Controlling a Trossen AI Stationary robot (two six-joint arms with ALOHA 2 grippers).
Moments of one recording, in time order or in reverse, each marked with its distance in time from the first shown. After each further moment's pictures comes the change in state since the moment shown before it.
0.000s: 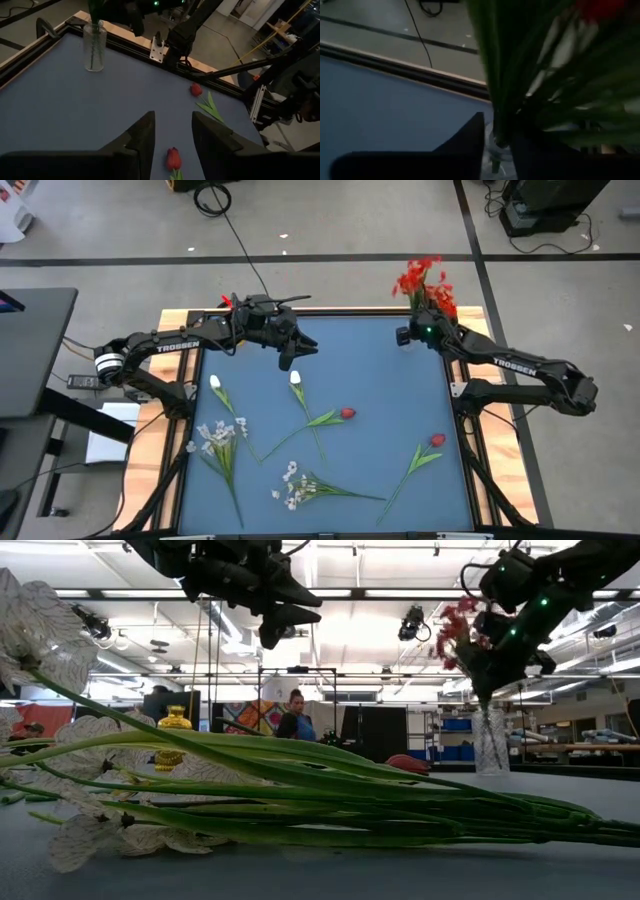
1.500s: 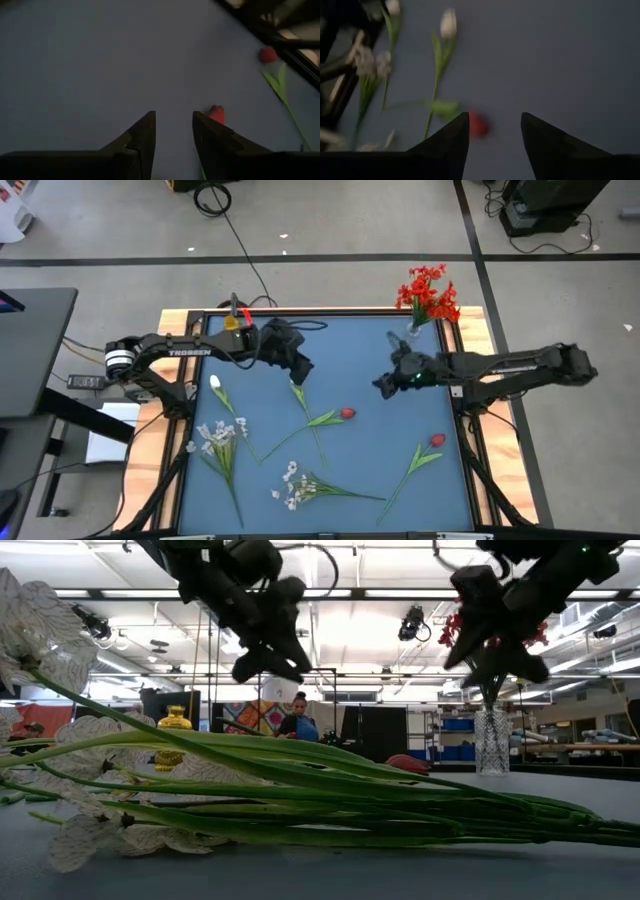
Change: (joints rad) left arm -0.137 0.090 0.000 -0.264 -0.362 -0.228; right arm 0.588 0.083 0.059 -0.073 -0.408 0.648
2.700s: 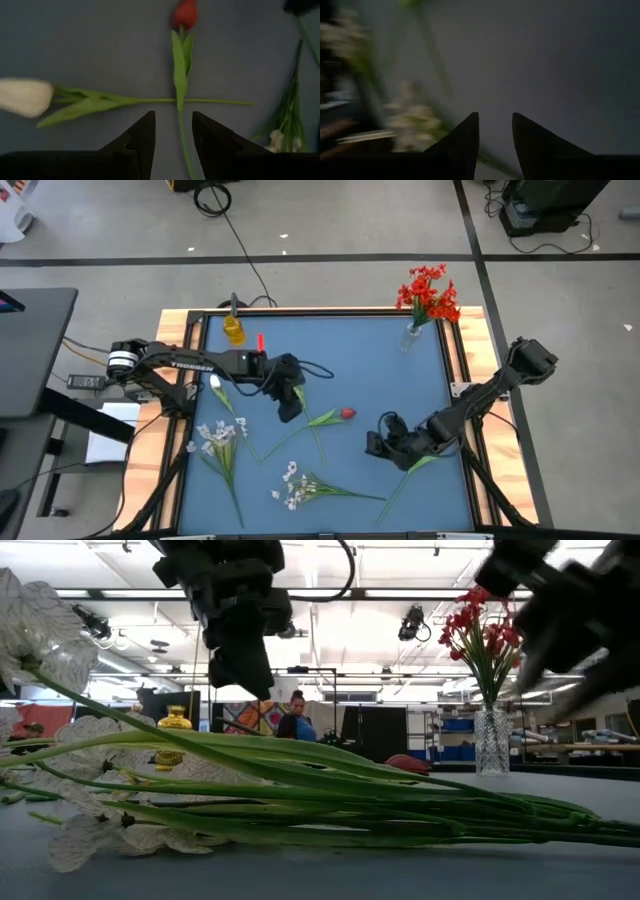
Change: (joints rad) left arm -0.222 0.019 0.001 -0.240 0.041 0.094; right arm 0.633 0.446 0.091 0.187 0.195 1.124
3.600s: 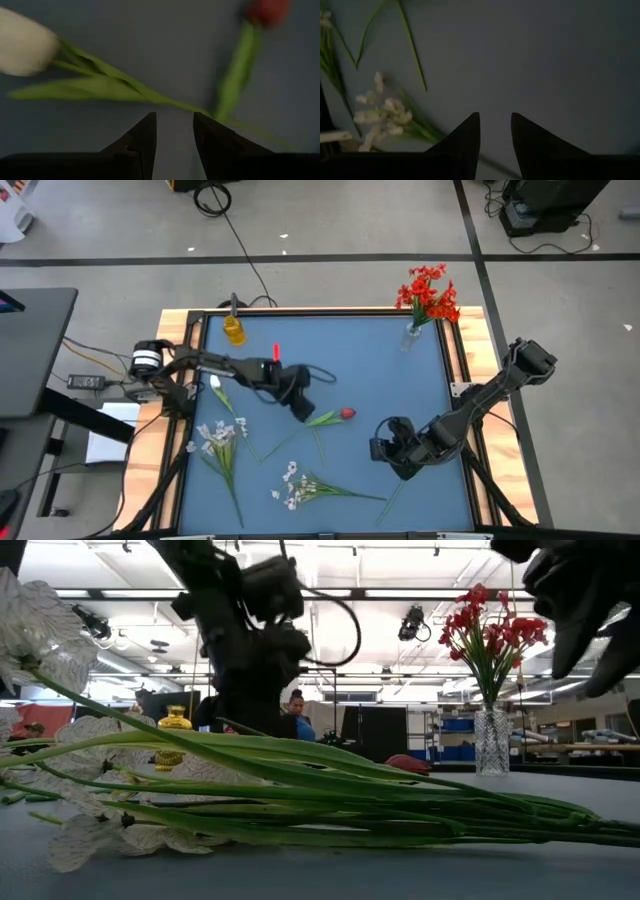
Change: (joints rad) left arm -0.004 0.185 0.000 0.061 -0.066 -0.369; right arm 0.037 0.012 0.192 -0.369 -0.017 -0.021
